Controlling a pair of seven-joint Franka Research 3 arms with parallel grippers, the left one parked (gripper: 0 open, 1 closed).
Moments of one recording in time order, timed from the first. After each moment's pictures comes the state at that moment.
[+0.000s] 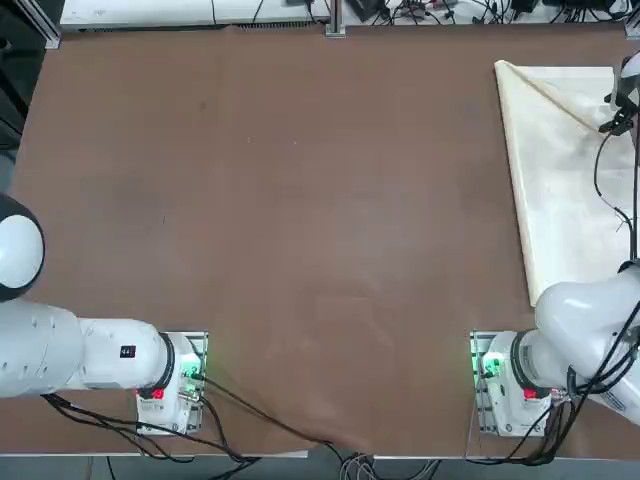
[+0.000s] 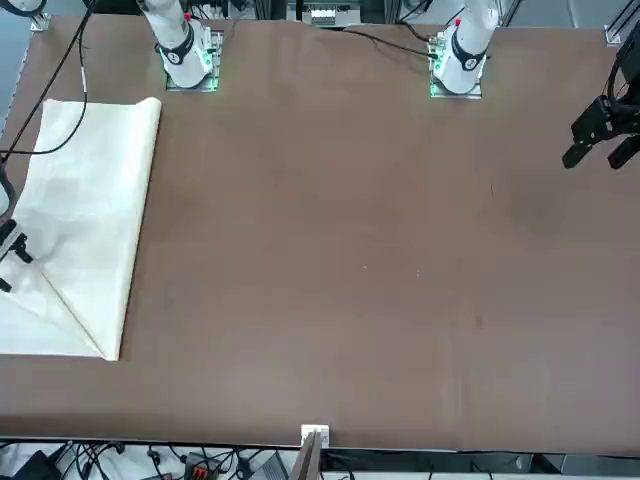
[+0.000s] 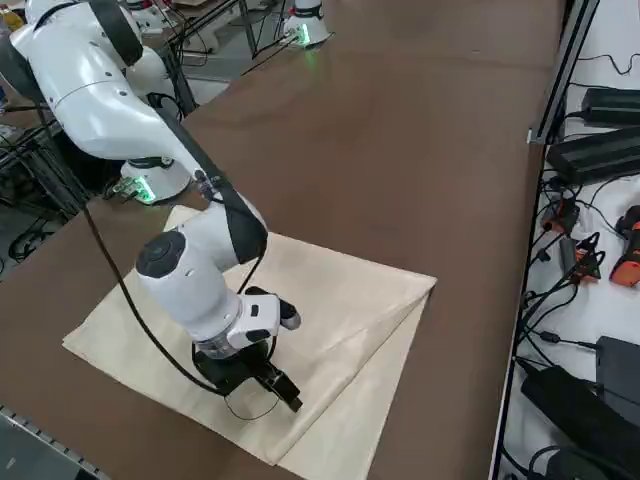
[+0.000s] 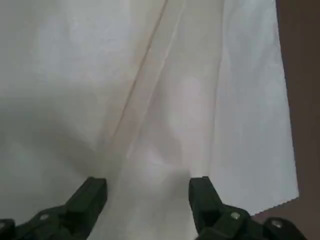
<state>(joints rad) -0.75 0.79 0.14 -1.55 0.06 2.61 -2.01</state>
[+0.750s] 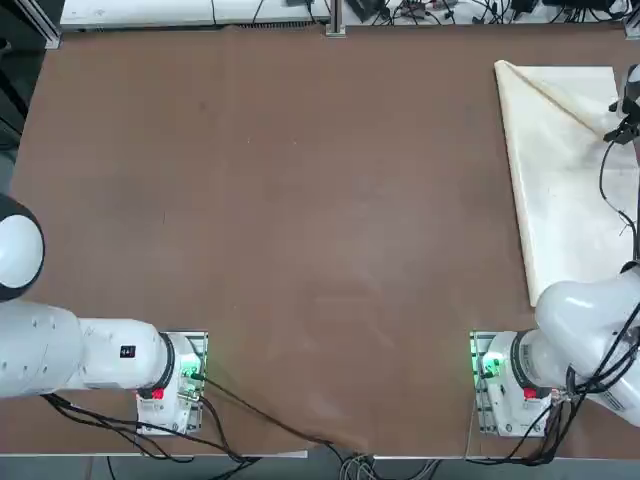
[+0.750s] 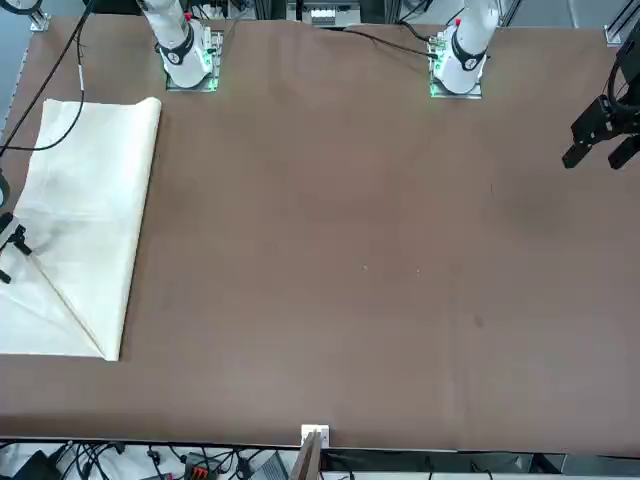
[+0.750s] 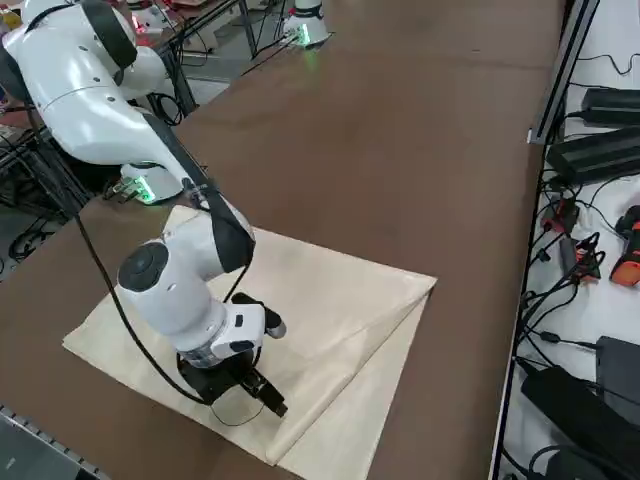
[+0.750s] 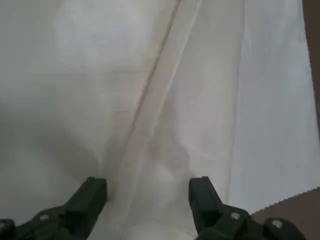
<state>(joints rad) -0.79 0.80 0.14 -1.55 0.06 2.57 -2.03</state>
